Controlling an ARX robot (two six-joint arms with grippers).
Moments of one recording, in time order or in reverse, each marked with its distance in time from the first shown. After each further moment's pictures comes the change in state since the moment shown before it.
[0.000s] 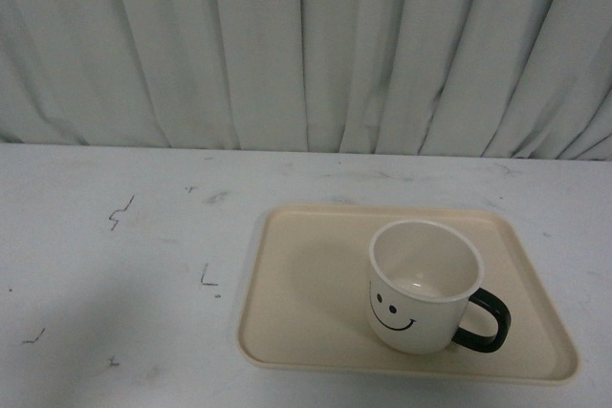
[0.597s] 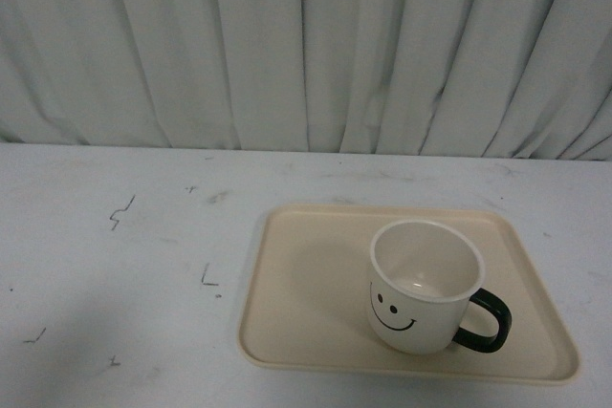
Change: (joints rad) left arm 0.061 -0.294 -0.049 -0.218 0.043 -0.002; right arm 0.000 0.000 0.000 0.000 0.000 0.000
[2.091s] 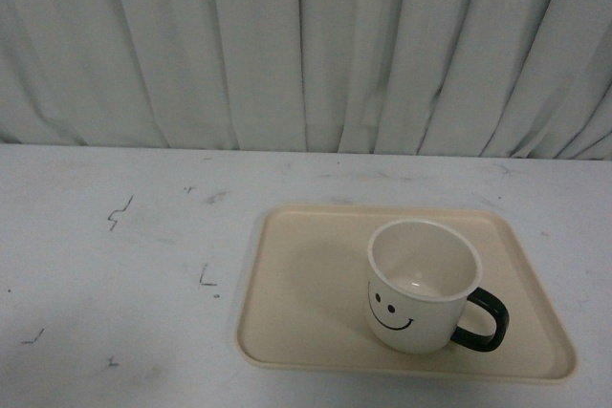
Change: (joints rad) left arm 0.001 -0.285 0.001 -0.300 0.000 -0.001; right arm -0.071 0.095 0.000 0.069 -0.077 0.026
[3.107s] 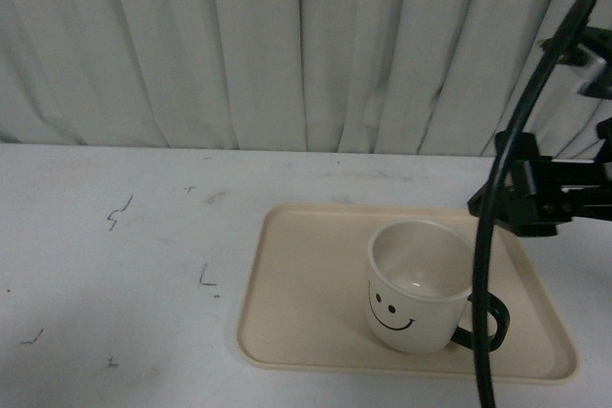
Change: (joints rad) left arm 0.000 0.000 0.000 0.000 0.000 0.000; right arm 0.259 1.575 0.903 -0.141 -0.133 0.040
